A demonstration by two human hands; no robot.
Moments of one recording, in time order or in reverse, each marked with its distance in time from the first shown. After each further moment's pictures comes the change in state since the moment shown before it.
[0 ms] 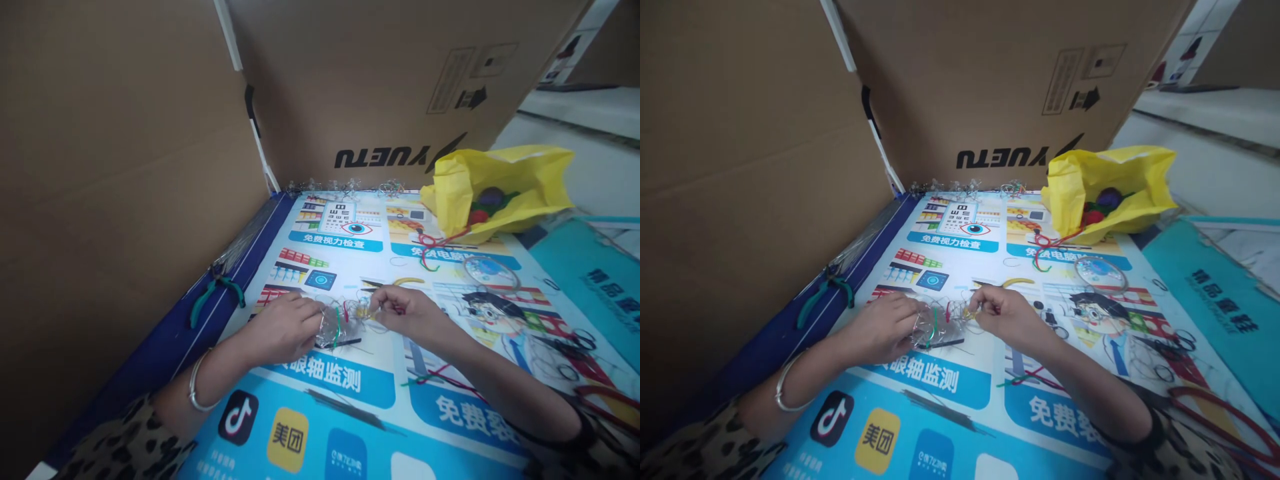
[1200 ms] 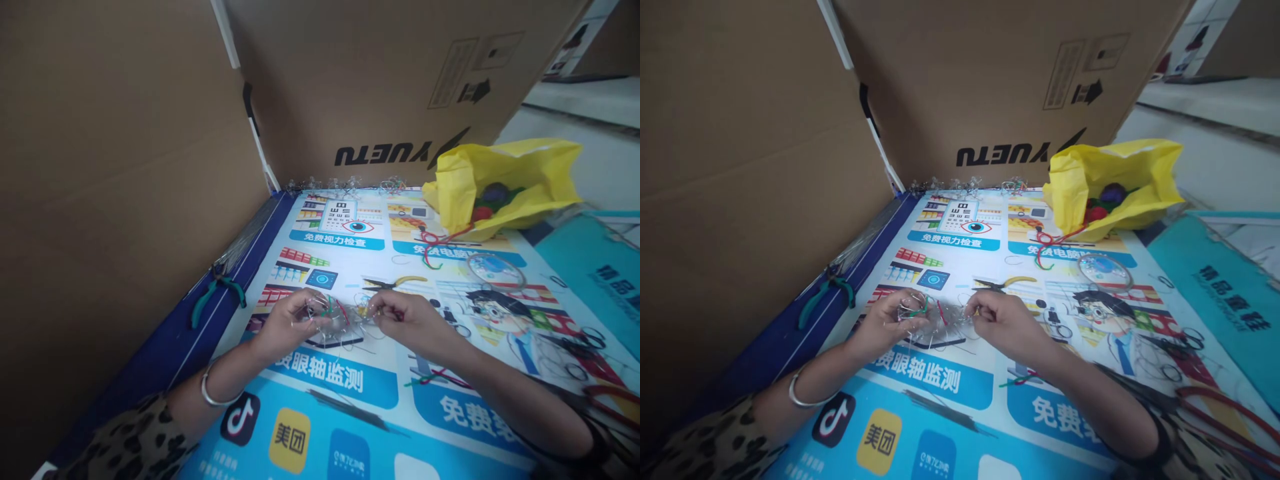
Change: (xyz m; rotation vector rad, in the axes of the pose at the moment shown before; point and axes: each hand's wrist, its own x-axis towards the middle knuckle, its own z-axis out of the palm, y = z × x) left_hand 0.011 0.011 0.019 -0.740 0.443 -0.368; right_hand -0.006 -0.006 0.009 -0.165 0.029 -0.063
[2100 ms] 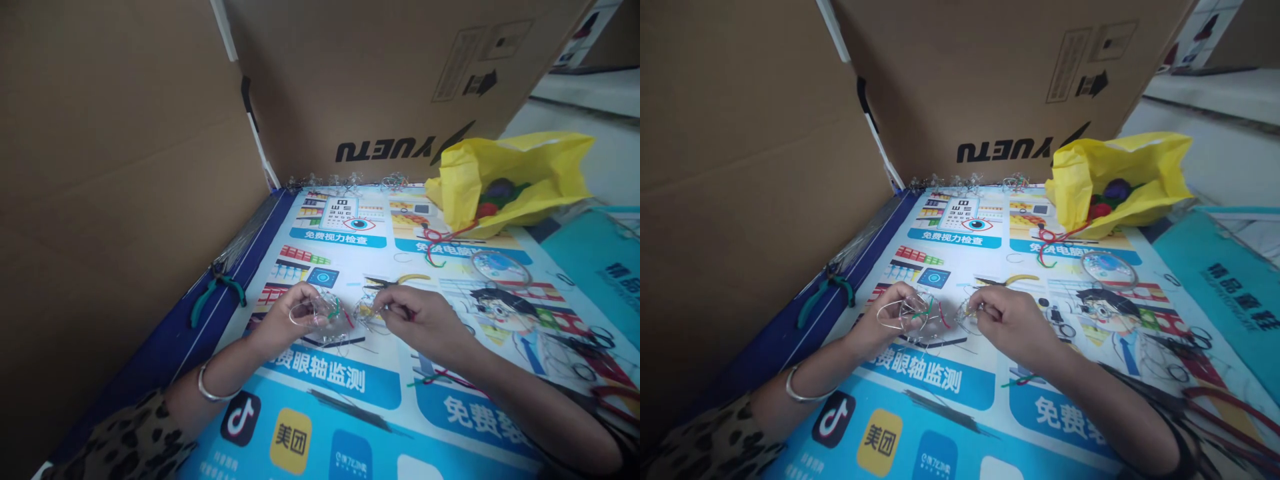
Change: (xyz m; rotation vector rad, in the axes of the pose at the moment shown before) left_hand -0.003 -0.005 -0.003 -0.362 -0.052 -0.222; right_hand -0.005 -0.012 -0.006 -0.199 0.170 -0.165
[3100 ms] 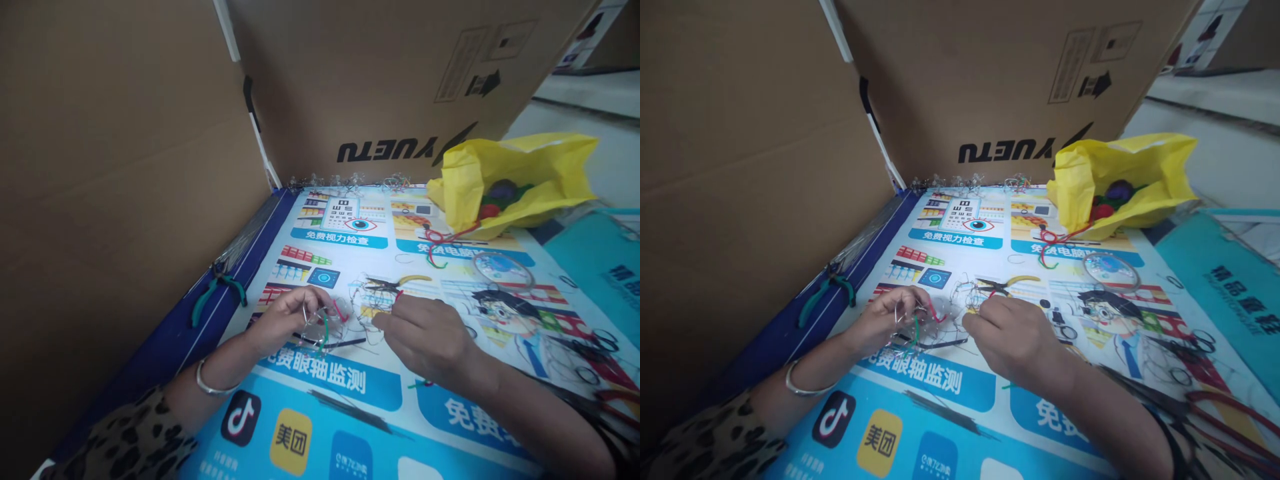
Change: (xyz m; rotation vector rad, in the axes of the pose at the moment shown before) left_hand 0.003 0.004 -0.008 -0.087 -0.171 0.034; right_hand -0.009 0.004 0.001 -0.545 0.258 -0.682
